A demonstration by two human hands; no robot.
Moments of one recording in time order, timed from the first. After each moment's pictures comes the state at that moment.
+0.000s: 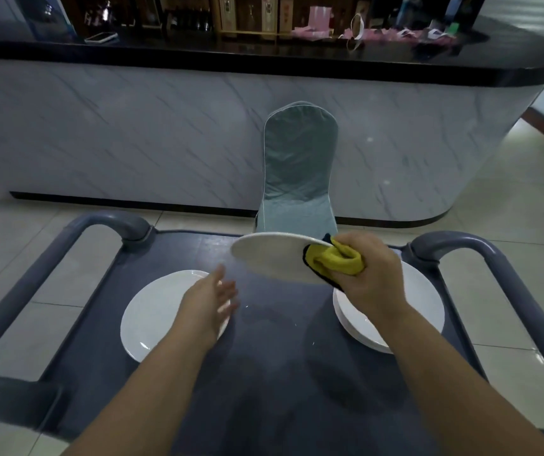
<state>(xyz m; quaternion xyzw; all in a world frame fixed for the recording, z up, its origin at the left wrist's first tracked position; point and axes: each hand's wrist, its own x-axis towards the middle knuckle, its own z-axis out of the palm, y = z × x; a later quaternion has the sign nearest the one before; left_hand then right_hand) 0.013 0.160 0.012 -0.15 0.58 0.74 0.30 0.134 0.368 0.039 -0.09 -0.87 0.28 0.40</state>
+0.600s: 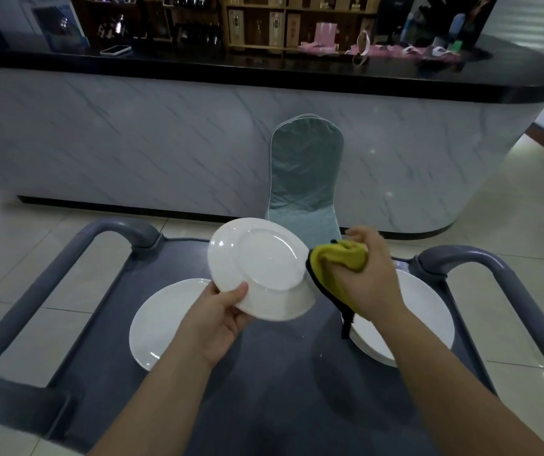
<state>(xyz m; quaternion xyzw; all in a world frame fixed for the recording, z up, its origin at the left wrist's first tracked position) 0.024 0.149 0.041 -0.10 0.44 0.81 0.37 0.110 0.371 0.030 -0.23 -0.81 0.43 0.31</state>
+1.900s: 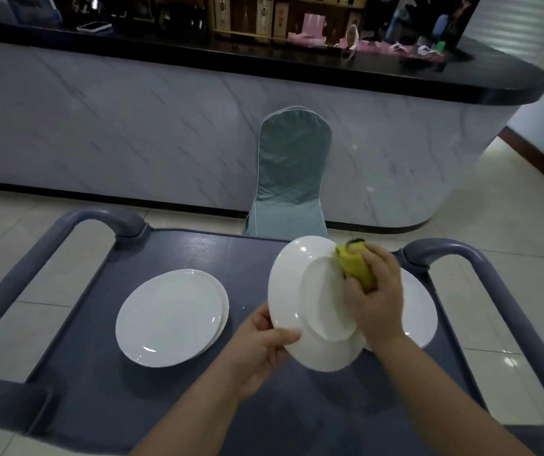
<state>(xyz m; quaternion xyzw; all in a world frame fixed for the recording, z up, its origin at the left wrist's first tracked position) 0.077 0.161 0.002 0.04 0.44 0.75 0.49 0.146 0.362 -0.002 -0.23 -0.82 0.34 0.41</state>
